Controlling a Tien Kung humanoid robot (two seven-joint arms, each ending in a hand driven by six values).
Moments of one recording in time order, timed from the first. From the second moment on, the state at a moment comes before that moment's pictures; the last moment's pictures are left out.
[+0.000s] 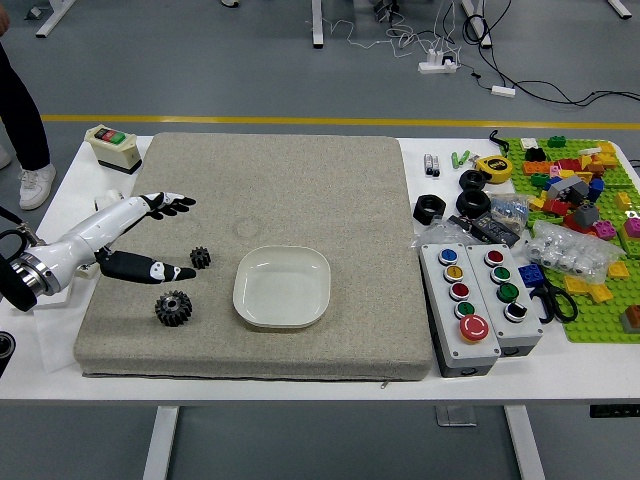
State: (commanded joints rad) left arm -0.25 0.37 -1.41 -1.44 2.15 -0.38 -0.19; right arm 0.02 -0.18 0.95 0.22 -1.15 -0.04 -0.13
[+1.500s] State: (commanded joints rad) left arm -0.25 0.37 -1.30 -1.30 2.27 -0.34 -0.16; right arm 0.02 -0.18 0.92 0.22 -1.14 -0.04 -0.12
